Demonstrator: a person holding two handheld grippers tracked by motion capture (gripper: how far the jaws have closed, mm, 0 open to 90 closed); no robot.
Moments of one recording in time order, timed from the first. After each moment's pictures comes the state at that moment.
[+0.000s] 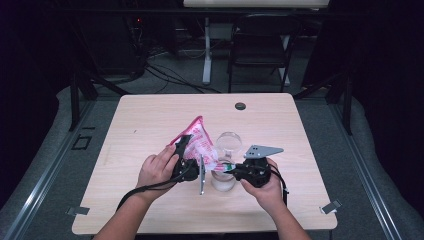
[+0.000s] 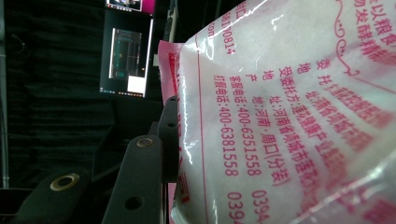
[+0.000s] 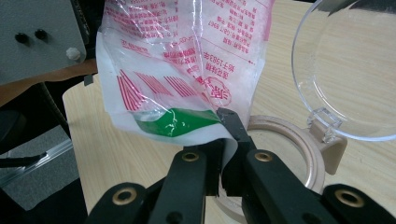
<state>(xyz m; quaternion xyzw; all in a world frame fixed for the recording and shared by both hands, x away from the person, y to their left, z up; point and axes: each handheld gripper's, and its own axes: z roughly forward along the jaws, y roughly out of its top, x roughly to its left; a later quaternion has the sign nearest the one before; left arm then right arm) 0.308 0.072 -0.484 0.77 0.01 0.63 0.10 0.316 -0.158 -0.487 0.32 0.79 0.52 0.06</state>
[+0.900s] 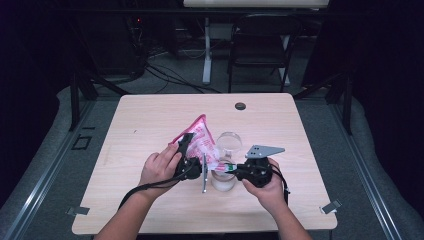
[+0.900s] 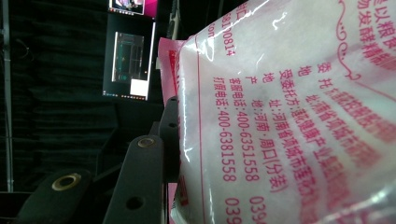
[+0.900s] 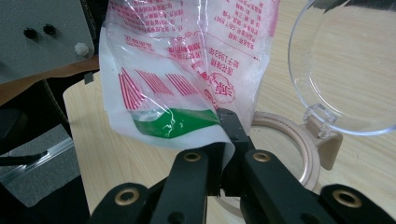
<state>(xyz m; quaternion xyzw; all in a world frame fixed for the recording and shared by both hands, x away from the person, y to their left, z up) 0.314 0.065 -0.483 0.77 0.01 0.63 0.09 0.316 -0.162 -0.486 0.32 0.79 0.52 0.06</state>
